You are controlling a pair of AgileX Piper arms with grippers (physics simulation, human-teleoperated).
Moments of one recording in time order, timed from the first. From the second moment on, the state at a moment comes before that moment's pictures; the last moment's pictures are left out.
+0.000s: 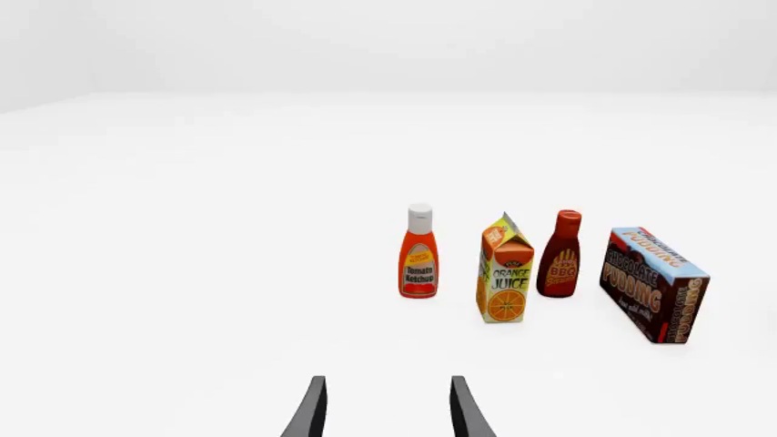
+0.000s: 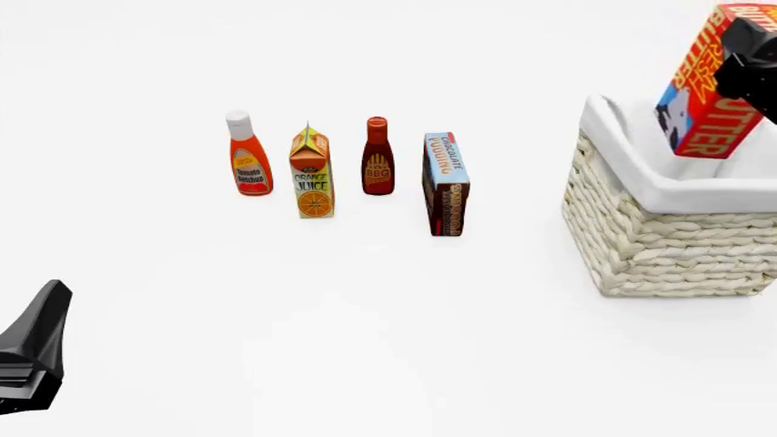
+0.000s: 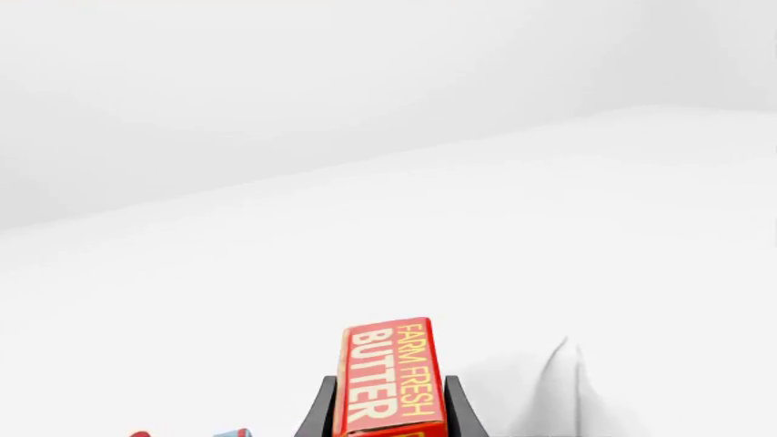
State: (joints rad) left arm 0.00 0.01 0.00 0.00 0.00; right arm -0.10 1.08 -0.64 -0.53 0.18
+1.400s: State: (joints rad) left arm 0.00 0.01 0.00 0.00 0.00; right arm -0.14 1.14 -0.63 -0.56 0.18
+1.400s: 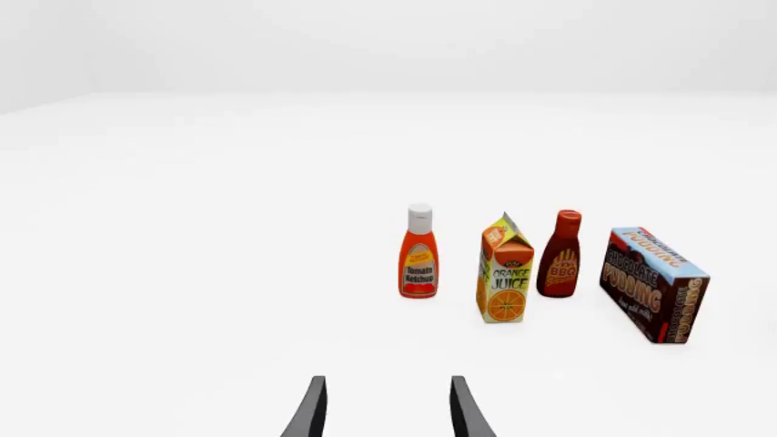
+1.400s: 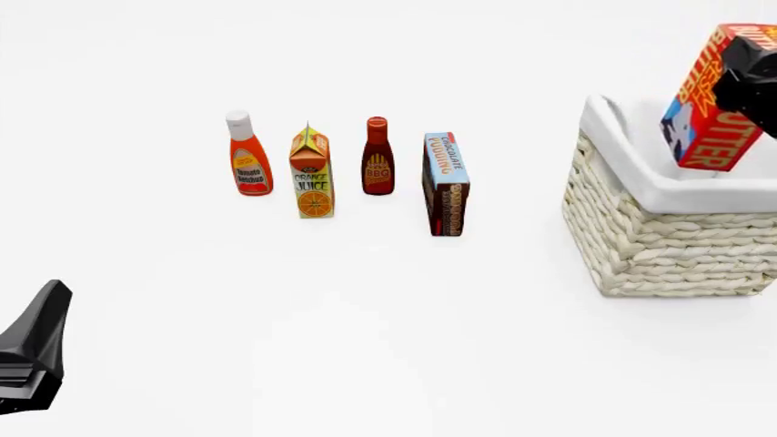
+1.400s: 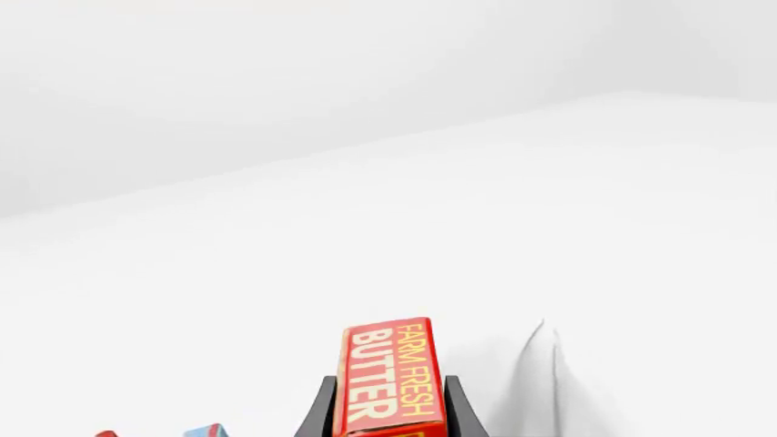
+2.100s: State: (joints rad) left arm 0.00 0.01 0.00 0.00 0.00; right arm -0.15 1.16 -0.62 -0.58 0.18
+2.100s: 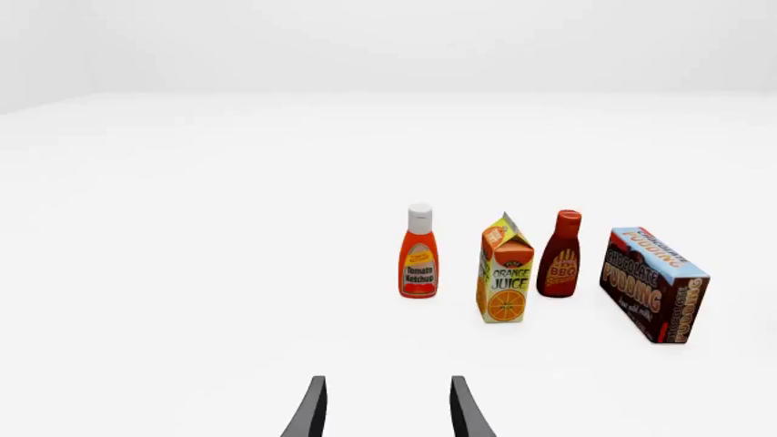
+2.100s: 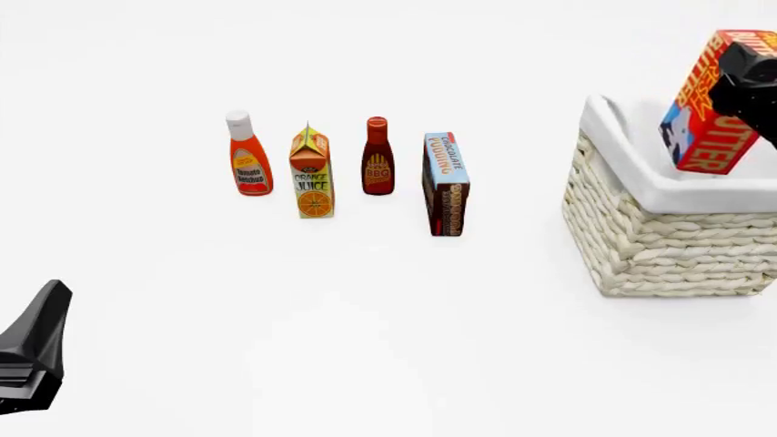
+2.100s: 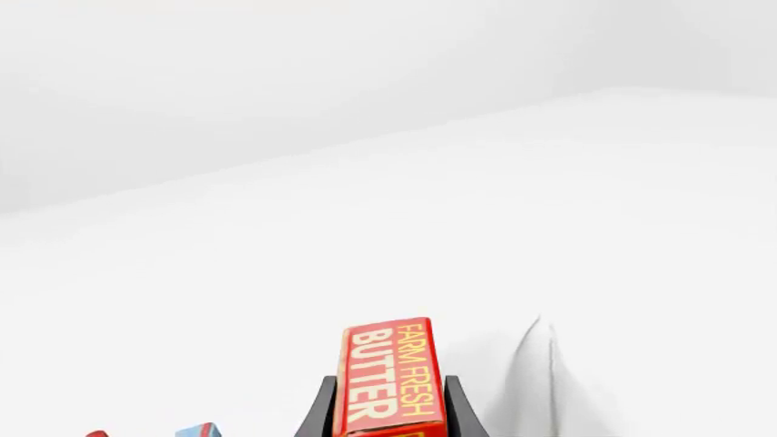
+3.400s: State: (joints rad) left arm 0.00 0.01 0.00 0.00 0.00; right arm -0.18 1.22 -0.61 -0.63 0.19
